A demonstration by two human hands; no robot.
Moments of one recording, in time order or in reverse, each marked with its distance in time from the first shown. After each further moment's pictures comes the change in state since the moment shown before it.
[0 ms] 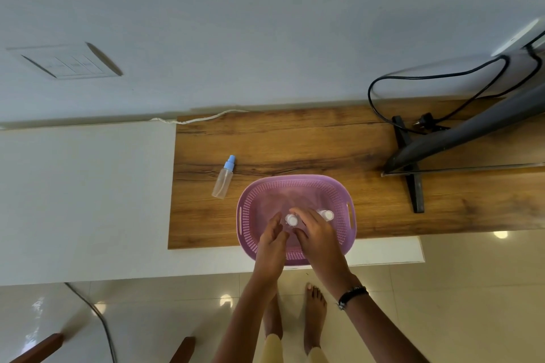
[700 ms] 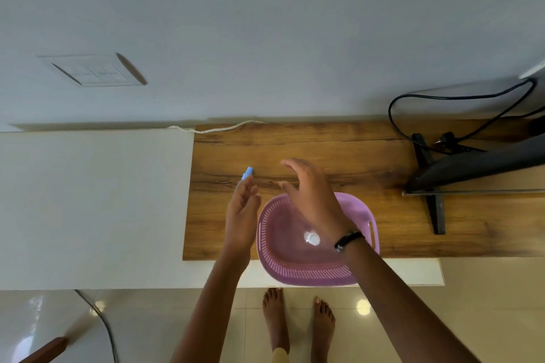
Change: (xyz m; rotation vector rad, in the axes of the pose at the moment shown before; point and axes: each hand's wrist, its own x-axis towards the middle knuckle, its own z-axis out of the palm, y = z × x) left_hand 0.040 0.063 -0.075 -0.092 0.130 0.189; right_hand 0.113 -0.069 -0.031 0.134 -0.062 -0.057
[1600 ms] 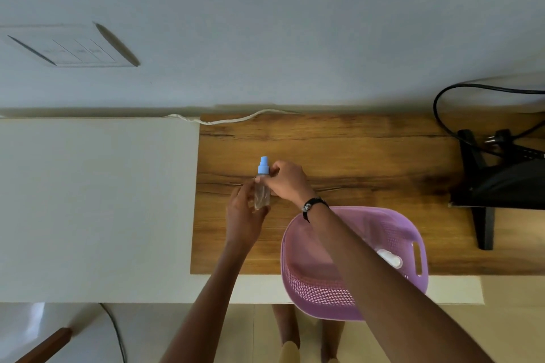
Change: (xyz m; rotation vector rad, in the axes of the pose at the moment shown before) left_hand 0.100 -0.070 -0.042 0.624 0.051 0.188; right_hand 0.092 0.020 0.118 0.176 -0.335 0.529
